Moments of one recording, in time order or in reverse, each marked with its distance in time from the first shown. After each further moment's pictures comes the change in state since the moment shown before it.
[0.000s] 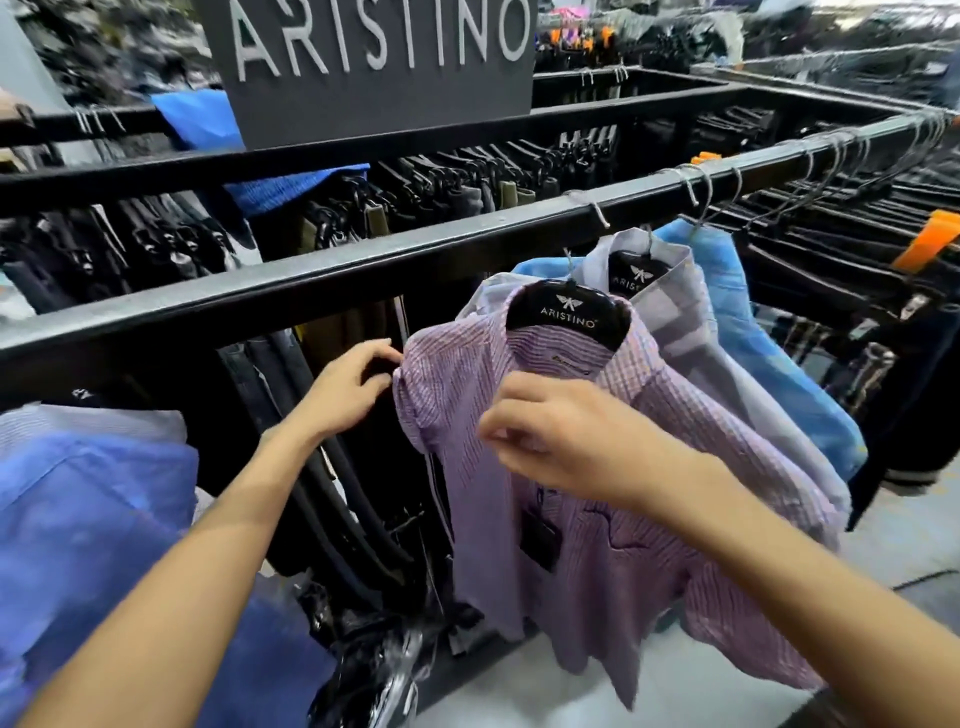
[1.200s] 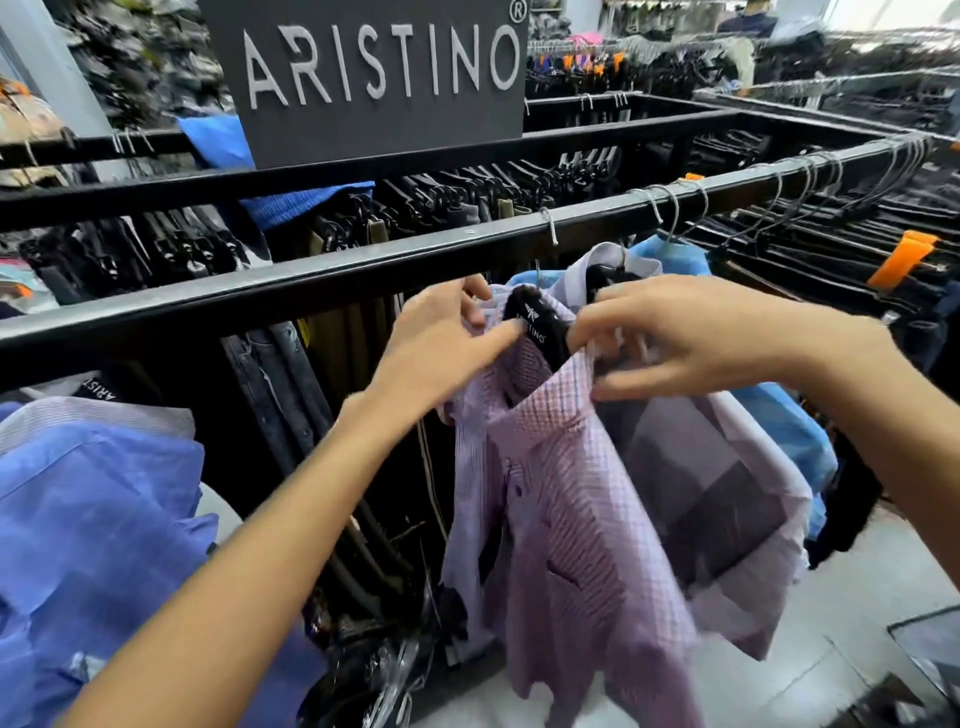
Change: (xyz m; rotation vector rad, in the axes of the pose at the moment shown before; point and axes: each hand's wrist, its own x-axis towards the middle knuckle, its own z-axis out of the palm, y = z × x) left_hand -0.035 0.205 -0.004 -0.053 0.318 0.075; right_hand -0.010 0.053 -0.129 -0.141 -0.339 0.077
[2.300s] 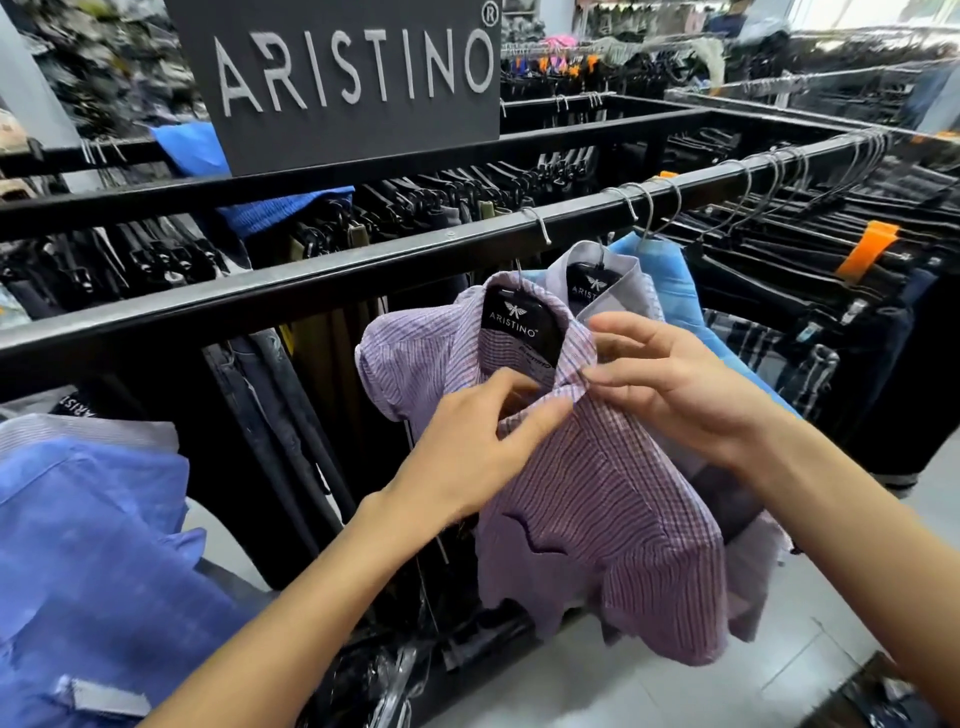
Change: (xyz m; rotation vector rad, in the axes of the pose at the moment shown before) left_hand -0.073 0.011 0.025 -0.110 -0.239 0.139; right_hand -0.019 -0.025 0.065 1.710 0.489 0.429
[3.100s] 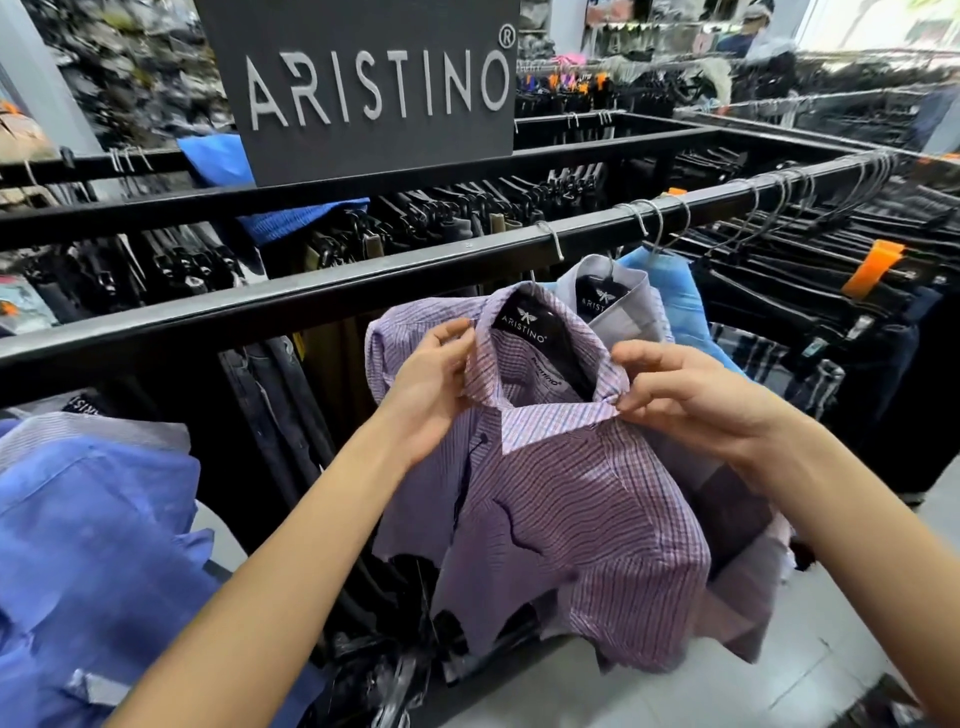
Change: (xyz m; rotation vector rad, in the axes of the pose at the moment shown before) left_hand 0.057 -0.053 -0.014 -1.163 0.116 -0.512; right_hand 0.009 0.000 -0.025 -0.031 -0.053 0.147
